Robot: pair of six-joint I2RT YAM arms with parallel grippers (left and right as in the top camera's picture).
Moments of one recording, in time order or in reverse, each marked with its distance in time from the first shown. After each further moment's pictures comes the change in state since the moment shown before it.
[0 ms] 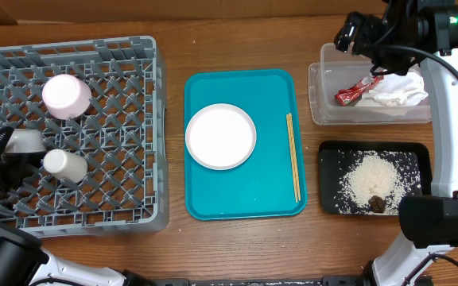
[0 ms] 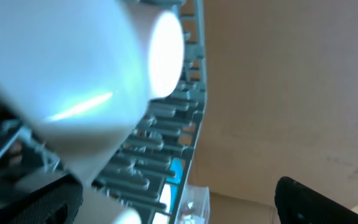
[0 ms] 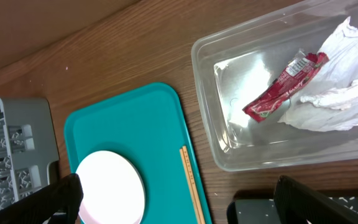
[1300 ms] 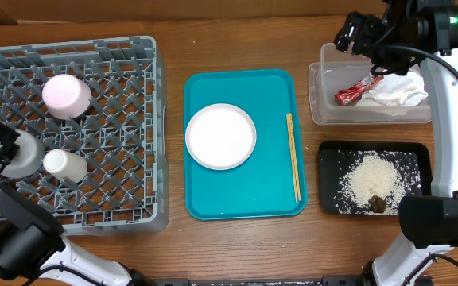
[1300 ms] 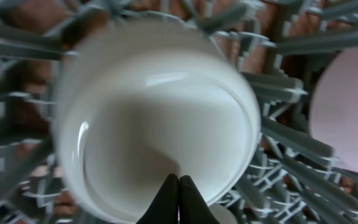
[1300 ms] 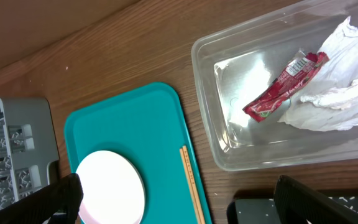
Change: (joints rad) left arm -0.291 -0.006 0.265 -0.149 -1.138 -0.119; right arm 0.000 0.000 0.000 0.000 0.000 0.000
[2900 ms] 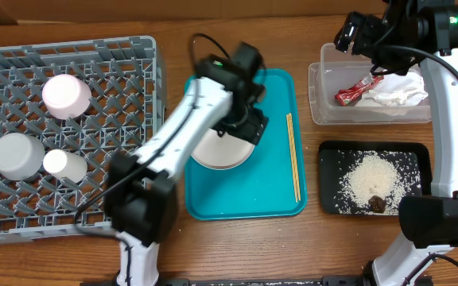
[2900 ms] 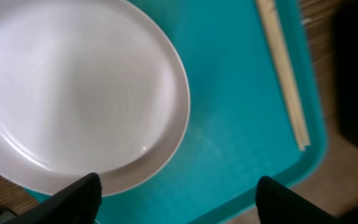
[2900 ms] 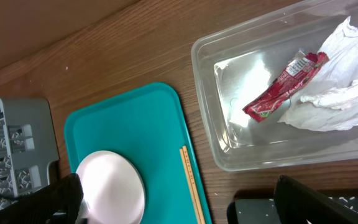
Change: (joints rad) left arm -1.338 0.091 0.175 -0.279 0.028 0.165; right arm 0.000 0.000 0.000 0.000 -0.001 0.000
